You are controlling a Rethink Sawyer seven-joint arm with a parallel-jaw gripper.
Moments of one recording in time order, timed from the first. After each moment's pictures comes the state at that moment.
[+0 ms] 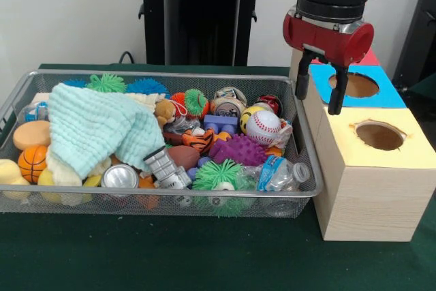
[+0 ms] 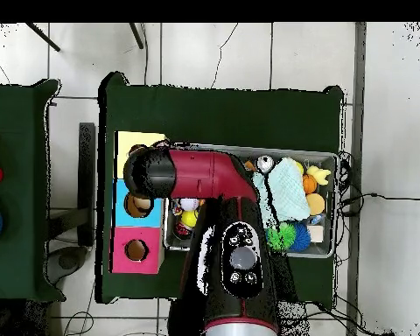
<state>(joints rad) -0.06 -0.65 -0.02 1.49 -0.02 0.62 2.60</state>
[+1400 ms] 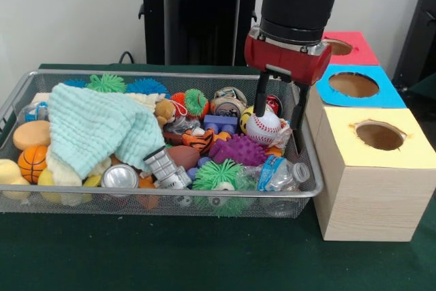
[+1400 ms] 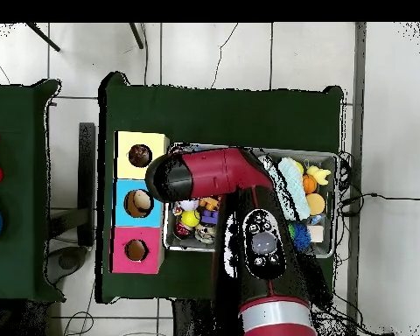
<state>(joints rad) -0.19 -0.65 0.14 1.49 -0.34 0.62 2.47</state>
